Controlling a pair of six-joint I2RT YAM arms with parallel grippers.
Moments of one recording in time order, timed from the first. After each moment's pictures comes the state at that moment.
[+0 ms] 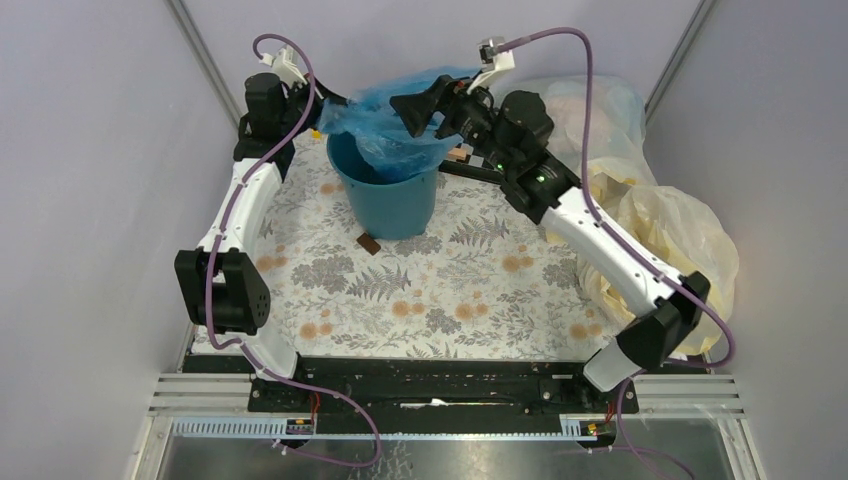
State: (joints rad) left arm -0.04 1.69 1.61 -0.07 0.53 -0.65; right arm 0.70 1.60 1.69 0.12 -0.08 0.48
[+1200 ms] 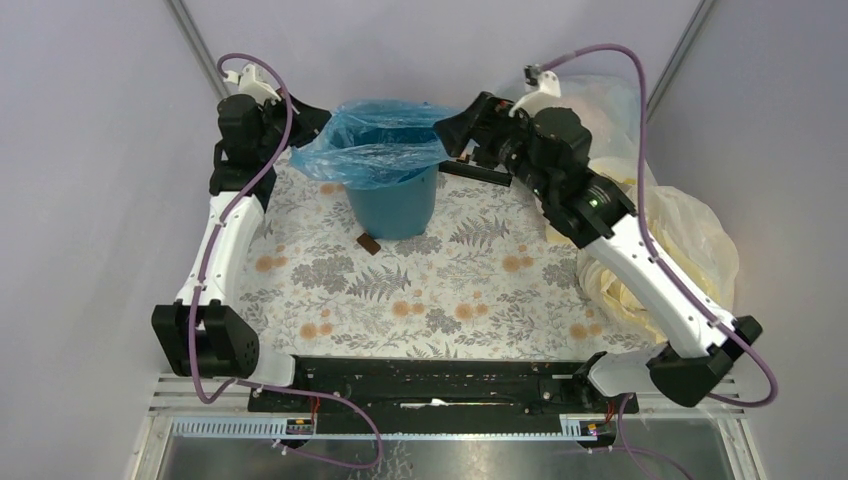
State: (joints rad) left arm 0.00 1.43 1.43 -0.11 0.39 -0.61; right arm 0.70 1.39 1.64 -0.30 0.07 0.59
